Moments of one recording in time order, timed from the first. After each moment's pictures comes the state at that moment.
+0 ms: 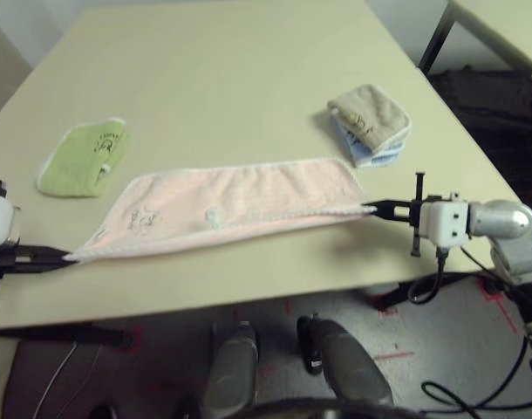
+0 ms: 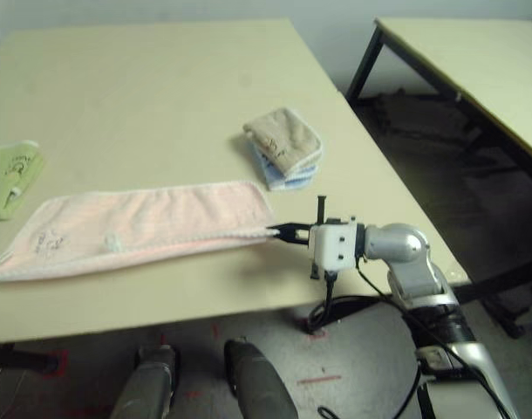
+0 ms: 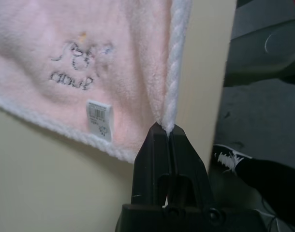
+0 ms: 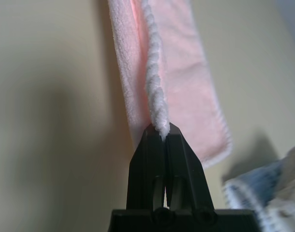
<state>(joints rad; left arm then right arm) 0.30 1.28 0.42 0.37 -0.45 -0.39 -1.57 -0.30 -0.78 0.11 0.25 0.13 -0.66 1.16</state>
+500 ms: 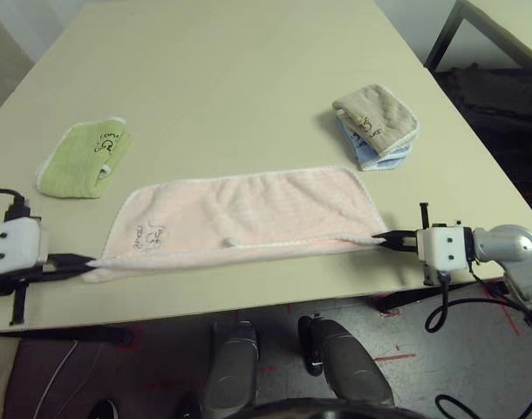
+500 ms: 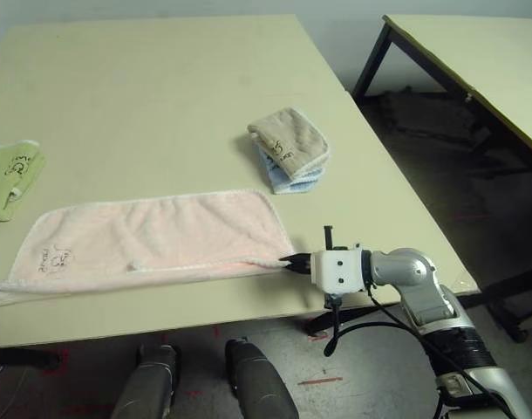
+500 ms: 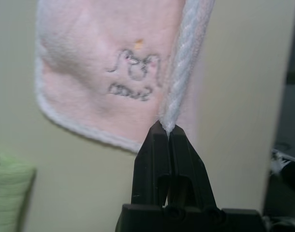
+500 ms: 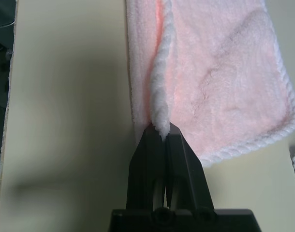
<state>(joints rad) 0.24 1.22 0.45 0.30 -0.28 -0.45 -1.38 -0.20 -0.83 0.14 0.21 0.07 -0.60 1.14</state>
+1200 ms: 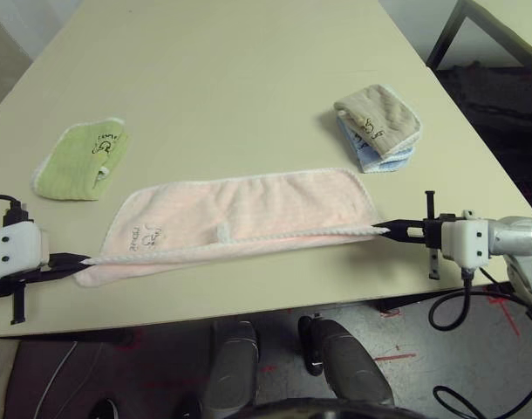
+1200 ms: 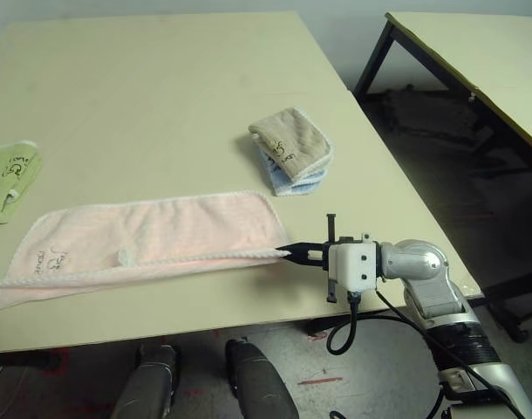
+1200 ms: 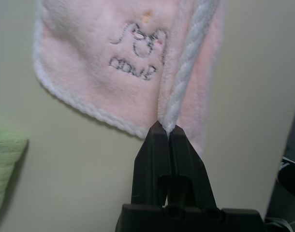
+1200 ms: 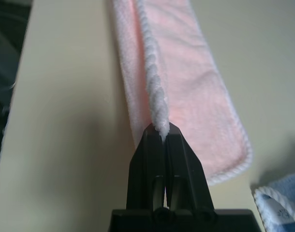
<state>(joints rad) 0.21 1.20 0.45 0.35 -0.27 -0.42 -1.35 -0.24 -0.82 0.10 0.20 0.36 -0.56 1.25</state>
